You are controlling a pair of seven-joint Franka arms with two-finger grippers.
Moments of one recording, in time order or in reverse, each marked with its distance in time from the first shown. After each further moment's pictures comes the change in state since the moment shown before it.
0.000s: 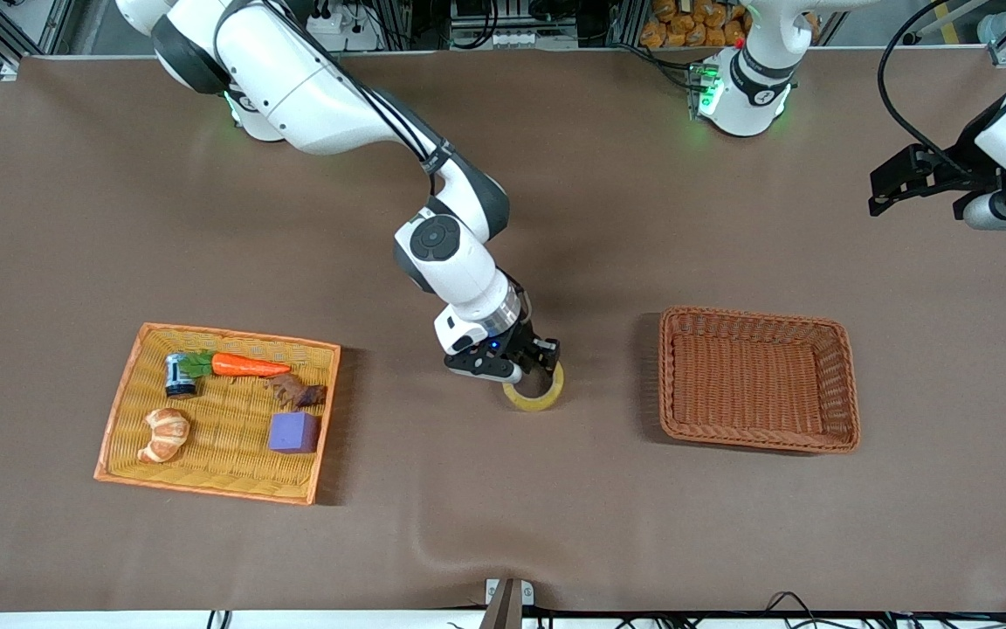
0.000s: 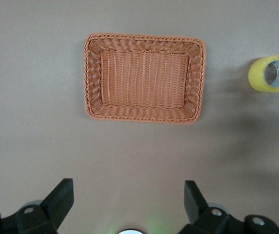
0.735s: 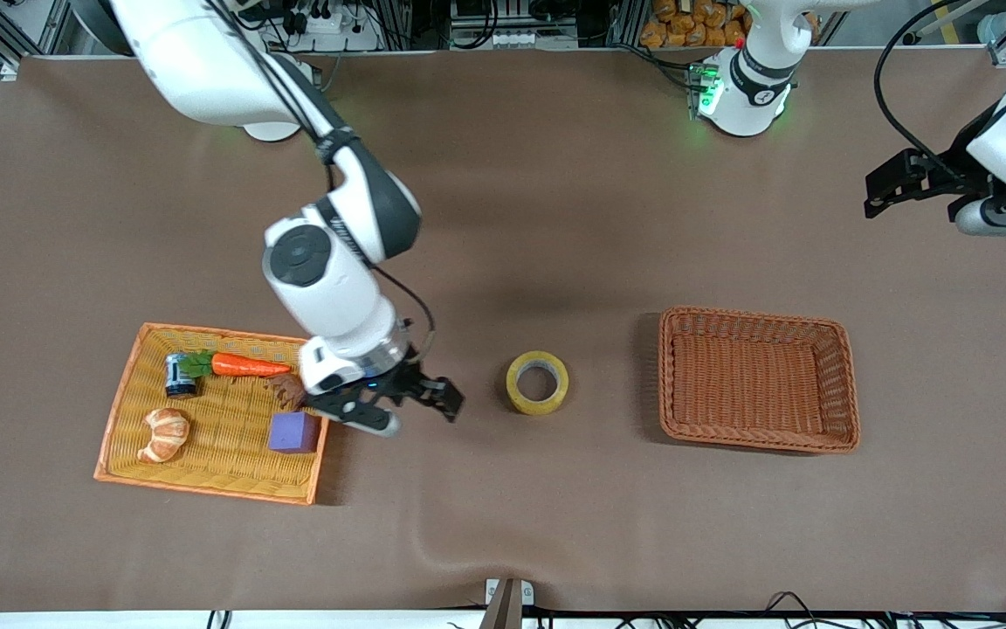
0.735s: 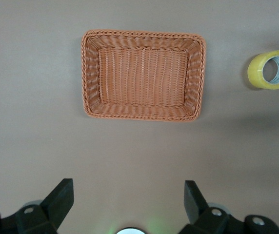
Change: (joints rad) left arm -0.007 0.025 -0.007 -0.005 0.000 0.008 -0.001; right arm -0.215 -0.223 -0.059 0.031 -0.002 -0.479 -0.301
